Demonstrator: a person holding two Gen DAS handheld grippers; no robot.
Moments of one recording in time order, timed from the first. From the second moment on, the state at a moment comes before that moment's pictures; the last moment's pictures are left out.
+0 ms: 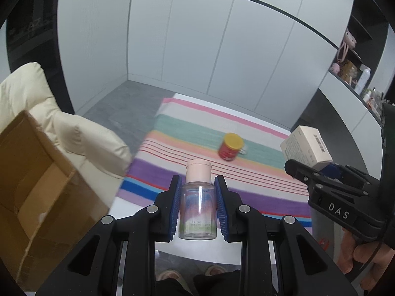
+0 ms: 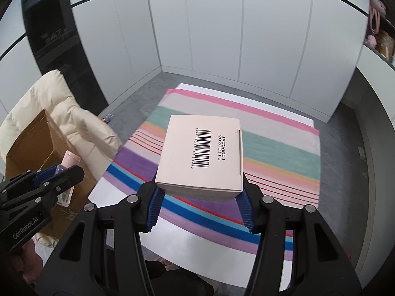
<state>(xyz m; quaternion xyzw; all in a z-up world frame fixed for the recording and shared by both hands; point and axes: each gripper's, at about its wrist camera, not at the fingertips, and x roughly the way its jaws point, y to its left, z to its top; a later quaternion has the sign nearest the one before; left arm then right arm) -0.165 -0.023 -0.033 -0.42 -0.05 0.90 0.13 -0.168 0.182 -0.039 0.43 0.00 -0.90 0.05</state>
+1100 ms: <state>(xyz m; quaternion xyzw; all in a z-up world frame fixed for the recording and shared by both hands) -0.131 -0.173 -0.030 -0.42 -0.07 0.91 0.00 -0.177 0.017 -0.041 0.42 0.06 -0.89 0.17</state>
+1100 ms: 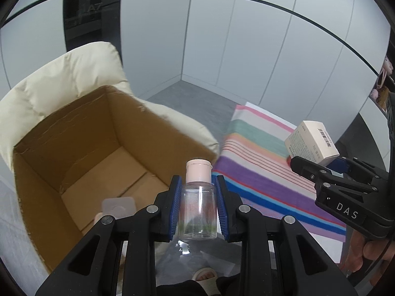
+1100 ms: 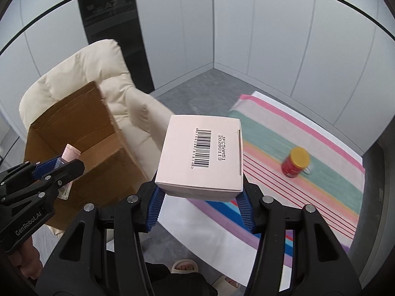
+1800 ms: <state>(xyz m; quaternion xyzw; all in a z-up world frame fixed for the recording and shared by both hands) -0.098 -0.249 -0.035 -0.41 -0.08 0.90 -0.08 -0.159 -0.078 -0.041 0.41 0.11 -0.87 0.25</state>
